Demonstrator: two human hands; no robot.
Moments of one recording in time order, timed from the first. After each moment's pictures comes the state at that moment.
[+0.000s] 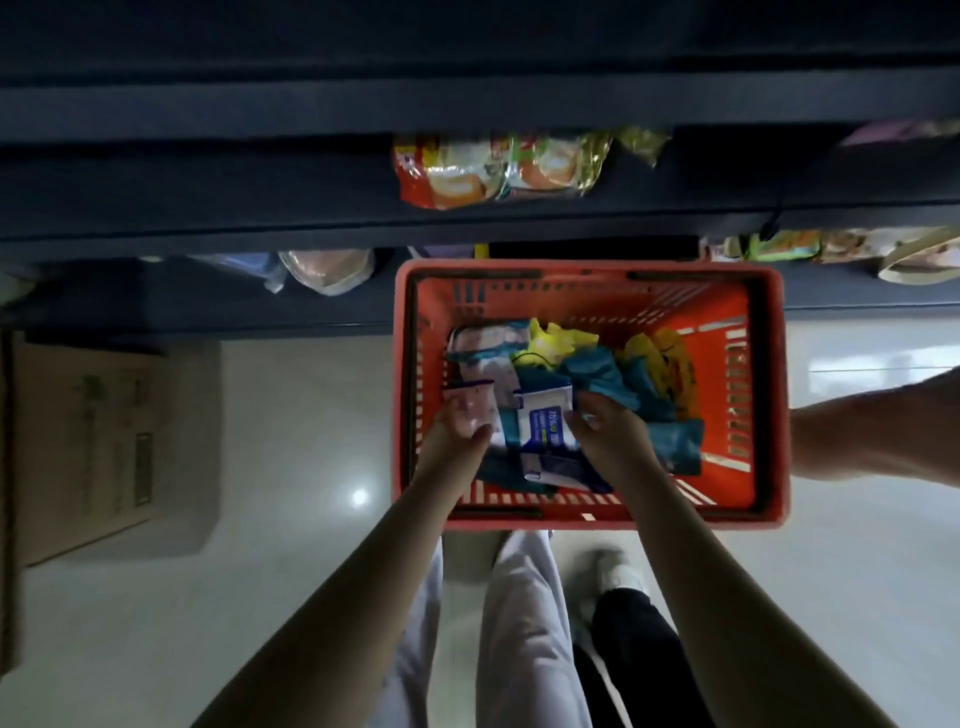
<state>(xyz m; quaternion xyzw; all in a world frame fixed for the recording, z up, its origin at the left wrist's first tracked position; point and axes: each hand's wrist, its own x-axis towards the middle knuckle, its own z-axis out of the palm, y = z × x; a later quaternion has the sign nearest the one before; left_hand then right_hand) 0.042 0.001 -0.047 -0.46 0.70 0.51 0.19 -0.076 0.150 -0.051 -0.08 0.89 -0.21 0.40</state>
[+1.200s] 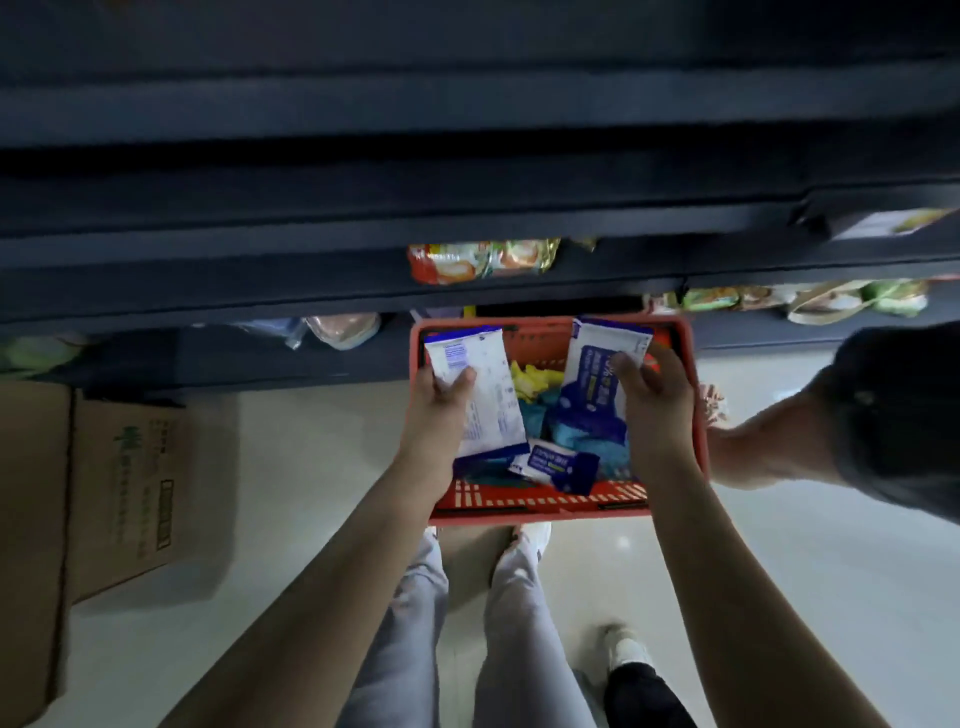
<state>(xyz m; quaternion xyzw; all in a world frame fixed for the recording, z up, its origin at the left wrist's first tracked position) 0.015 -0.032 0.113 -0.49 0.53 0.70 -0.01 -0.093 0.137 0.134 0.07 0.79 -0.57 0.20</state>
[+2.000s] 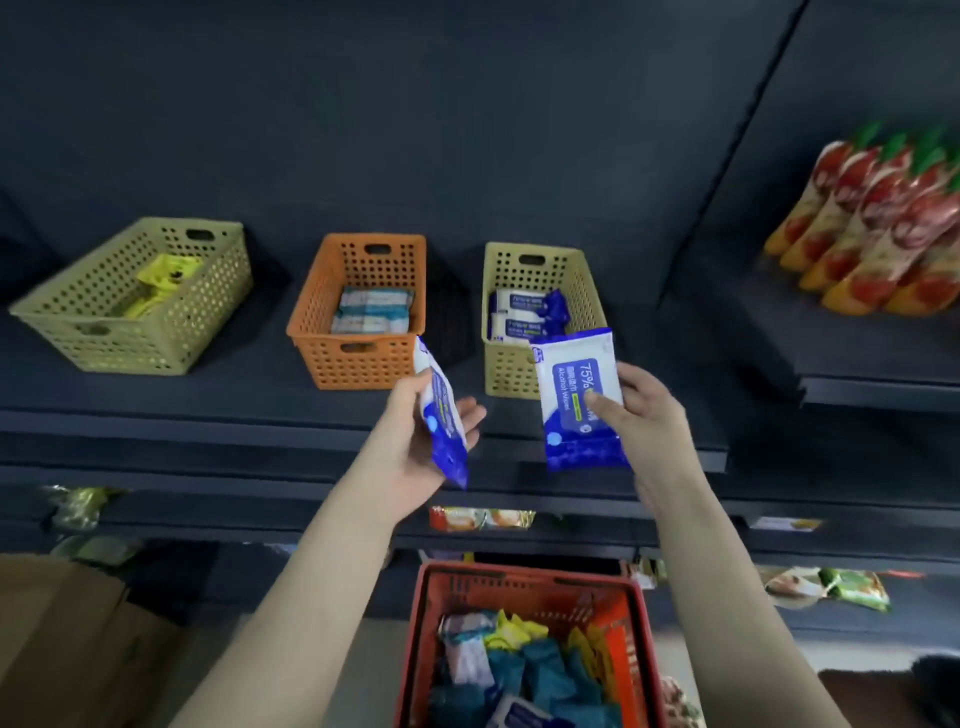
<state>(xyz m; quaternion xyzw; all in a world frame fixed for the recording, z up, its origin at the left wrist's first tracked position) -0.044 -0.099 0.426 -0.32 0.31 0.89 -0.14 -0.178 0.075 0.432 -0.13 0.69 -0.69 0.19</state>
